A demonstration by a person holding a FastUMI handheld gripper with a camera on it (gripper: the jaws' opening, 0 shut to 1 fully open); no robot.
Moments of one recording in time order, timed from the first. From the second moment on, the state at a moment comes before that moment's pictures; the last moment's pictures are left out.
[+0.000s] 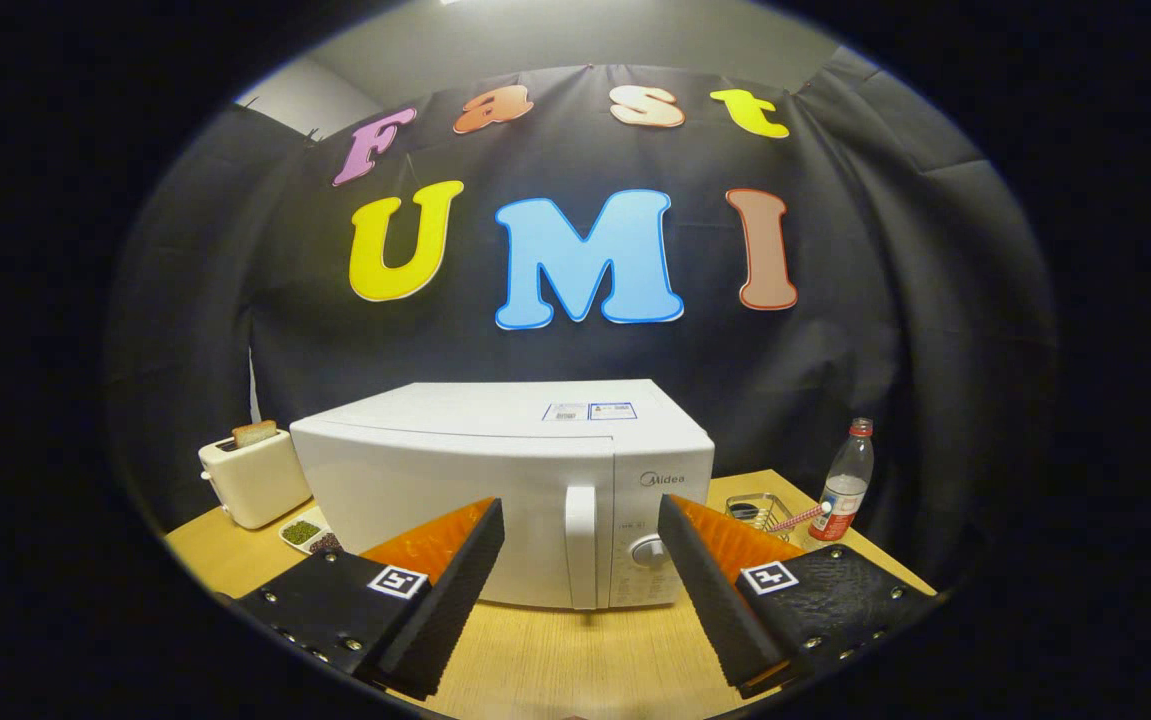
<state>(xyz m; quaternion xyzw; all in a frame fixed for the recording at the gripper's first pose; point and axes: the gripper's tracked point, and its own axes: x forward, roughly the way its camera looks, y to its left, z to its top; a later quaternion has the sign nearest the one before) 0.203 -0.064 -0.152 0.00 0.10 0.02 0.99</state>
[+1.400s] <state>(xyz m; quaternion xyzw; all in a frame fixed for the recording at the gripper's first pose) 0.259 -0.060 -0.246 -0.01 0.22 0.01 0.98</state>
